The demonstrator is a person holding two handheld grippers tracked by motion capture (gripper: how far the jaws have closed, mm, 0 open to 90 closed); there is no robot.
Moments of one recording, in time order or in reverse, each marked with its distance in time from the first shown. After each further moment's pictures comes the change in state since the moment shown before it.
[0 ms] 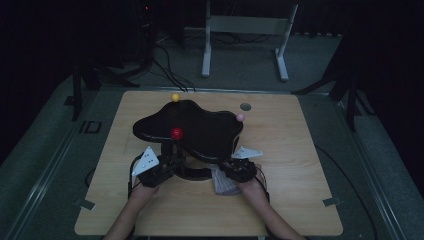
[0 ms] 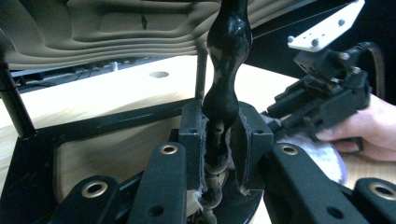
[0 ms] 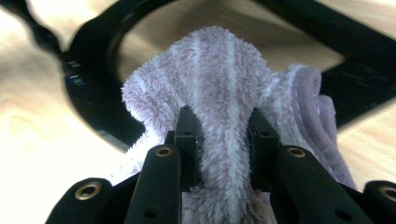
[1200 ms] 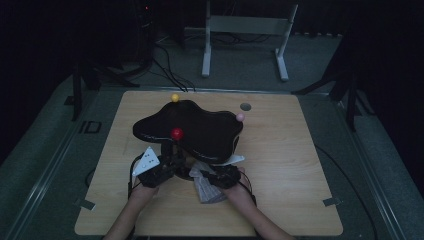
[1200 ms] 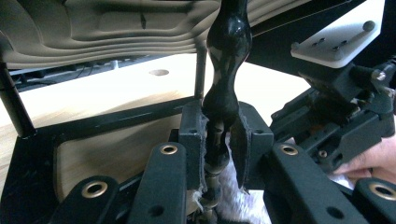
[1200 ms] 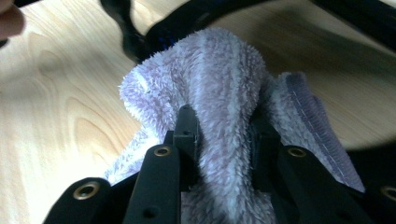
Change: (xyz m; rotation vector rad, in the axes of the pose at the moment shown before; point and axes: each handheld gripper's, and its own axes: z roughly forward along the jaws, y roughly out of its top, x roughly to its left) left arm -0.002 0.001 0.000 0.008 0.004 0.000; right arm 0.042 0.008 0.018 0.017 0.080 -0.073
